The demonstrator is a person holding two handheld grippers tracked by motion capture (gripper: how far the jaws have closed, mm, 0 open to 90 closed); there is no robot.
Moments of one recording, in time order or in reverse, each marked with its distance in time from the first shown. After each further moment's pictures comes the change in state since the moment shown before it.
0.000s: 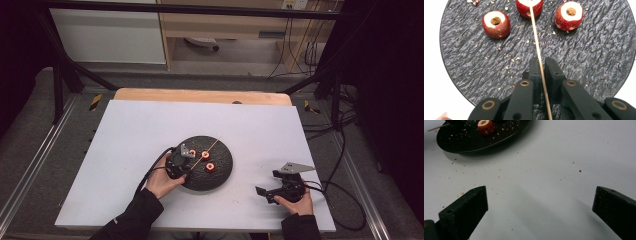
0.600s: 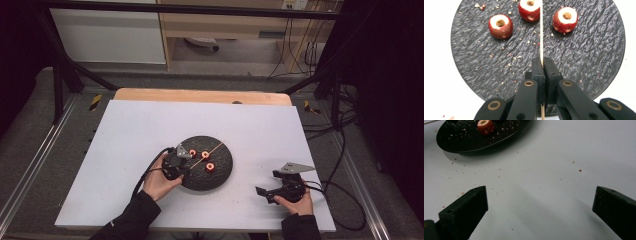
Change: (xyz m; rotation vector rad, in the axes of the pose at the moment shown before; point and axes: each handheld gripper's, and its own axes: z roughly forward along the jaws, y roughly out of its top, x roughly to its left) left arm -0.001 -0.006 -0.014 -0.049 0.004 -0.011; right arm 0.000 0.000 0.000 0.002 -0.002 0.004
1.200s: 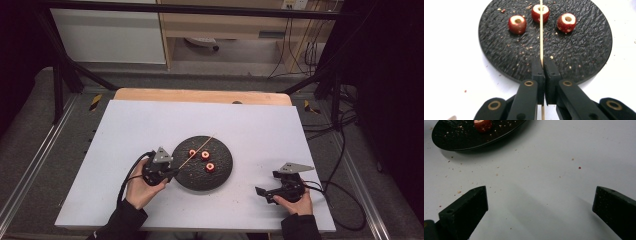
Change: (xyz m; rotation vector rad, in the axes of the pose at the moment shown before) left arm 0.014 -0.038 -0.035 -0.157 -0.001 -0.050; right arm 0.000 0.000 0.002 0.017 -0.013 0.002
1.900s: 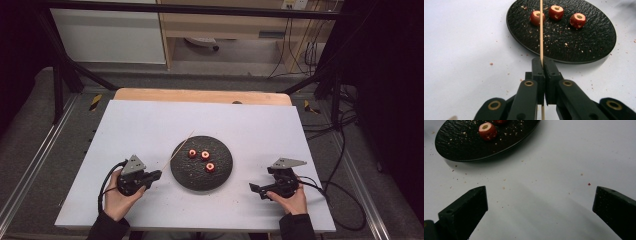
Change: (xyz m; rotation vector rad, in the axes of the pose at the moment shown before) left arm 0.024 -0.051 -0.030 -0.151 0.014 -0.071; right arm 0.012 0.020 0.009 0.014 -0.003 -0.022
